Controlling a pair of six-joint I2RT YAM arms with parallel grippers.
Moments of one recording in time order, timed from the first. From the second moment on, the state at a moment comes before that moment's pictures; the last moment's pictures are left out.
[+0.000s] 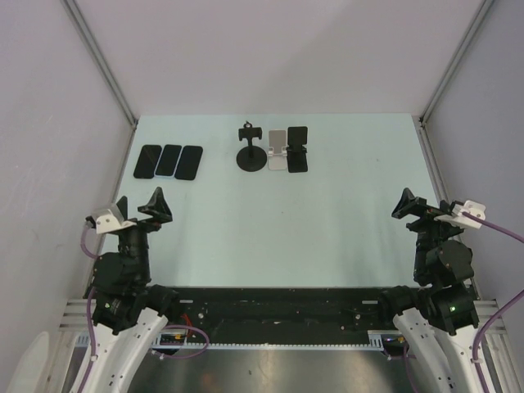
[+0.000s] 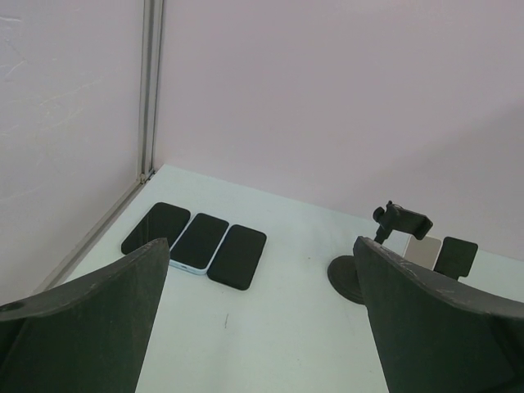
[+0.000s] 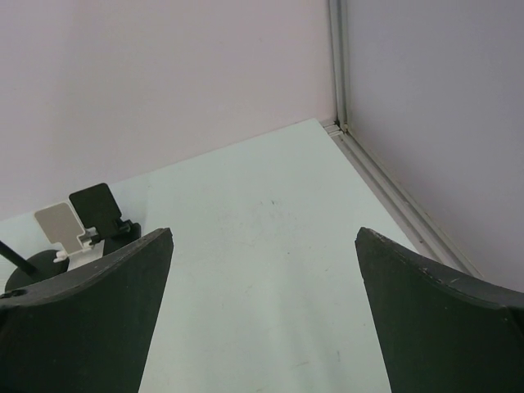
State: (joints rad) left arm -0.36 0.14 0.52 -0.09 -0.52 -0.11; right arm 0.28 0.22 0.64 -0.28 0.56 0.14
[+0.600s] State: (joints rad) left arm -0.34 0.18 0.52 -0.07 -0.44 -0.12; right arm 0.27 0.22 0.64 -0.27 0.49 0.14
